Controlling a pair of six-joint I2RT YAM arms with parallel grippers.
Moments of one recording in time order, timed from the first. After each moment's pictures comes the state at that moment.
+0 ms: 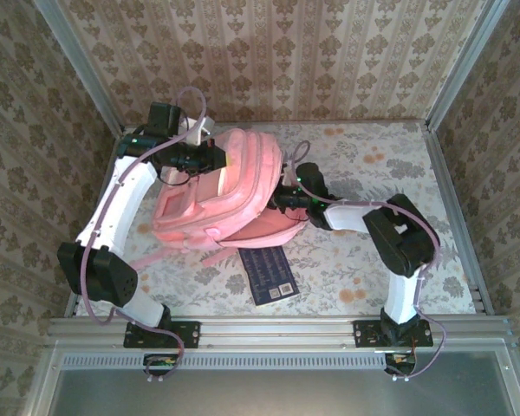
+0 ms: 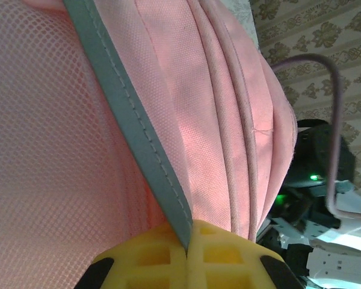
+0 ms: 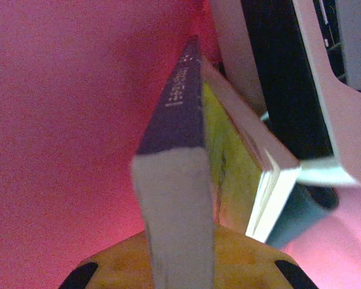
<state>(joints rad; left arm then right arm) -0.29 1.56 1.63 -0.95 0.70 -0.36 0.54 1.90 1.02 0.62 -0.63 1.24</state>
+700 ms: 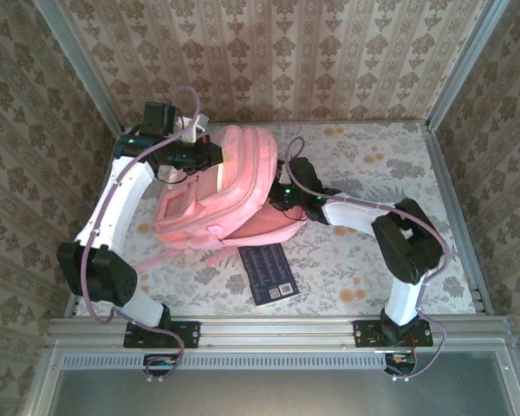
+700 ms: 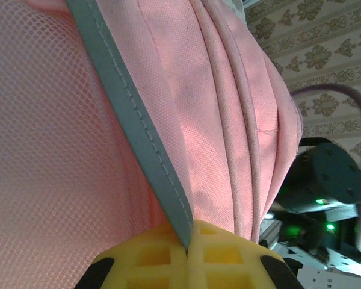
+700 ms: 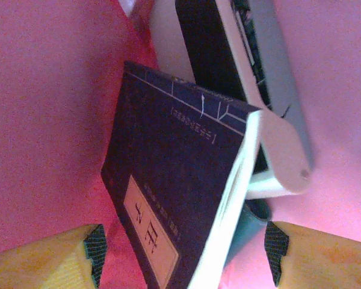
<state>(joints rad) -0.25 1.55 1.61 -0.90 0.72 -0.41 0.56 1.79 1.08 0.22 -0.41 0.98</state>
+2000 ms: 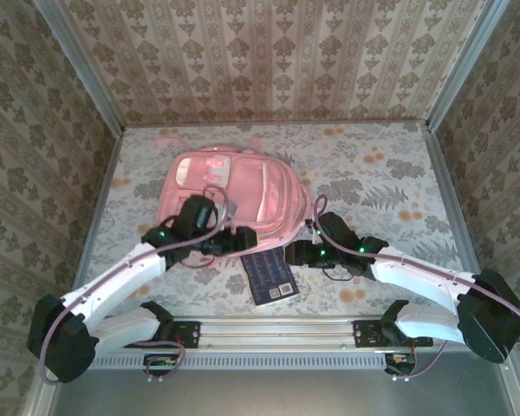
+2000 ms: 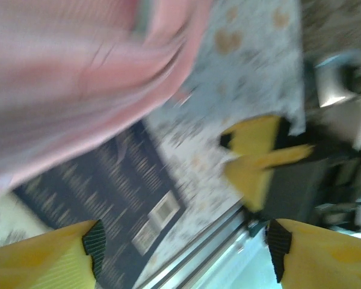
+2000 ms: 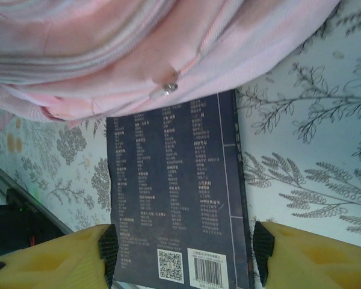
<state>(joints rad) -0.69 1.05 0.67 -0.43 0.52 -0.78 0.73 1.17 0.58 -0.25 -0.24 0.81</state>
